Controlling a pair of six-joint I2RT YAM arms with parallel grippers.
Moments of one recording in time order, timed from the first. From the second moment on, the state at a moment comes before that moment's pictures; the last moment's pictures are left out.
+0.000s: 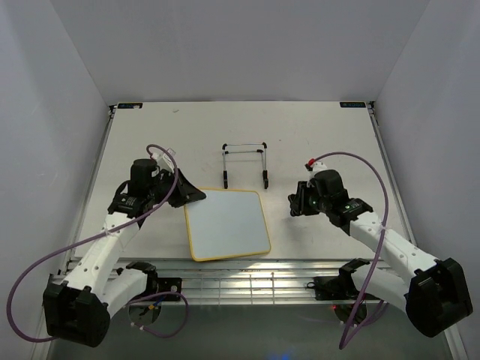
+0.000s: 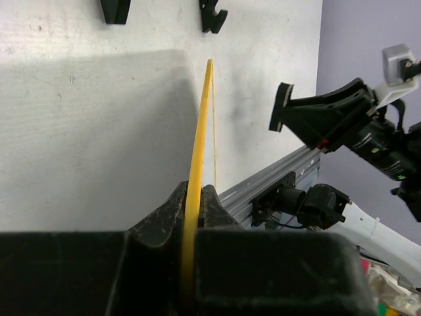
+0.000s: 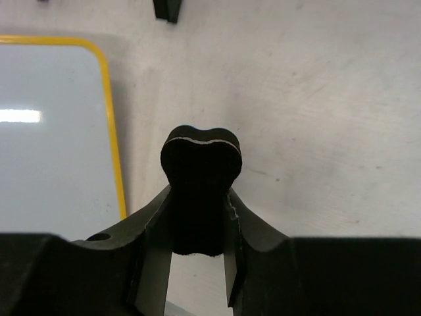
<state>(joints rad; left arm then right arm) -0.23 1.01 0.74 -0.42 0.55 -0.67 0.51 1.03 0.54 -0.26 -0.13 0.35</state>
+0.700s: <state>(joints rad) -0.23 0.61 0.63 -0.26 0.46 -0.46 0.43 1.24 0.65 -0.48 0.11 0.30</state>
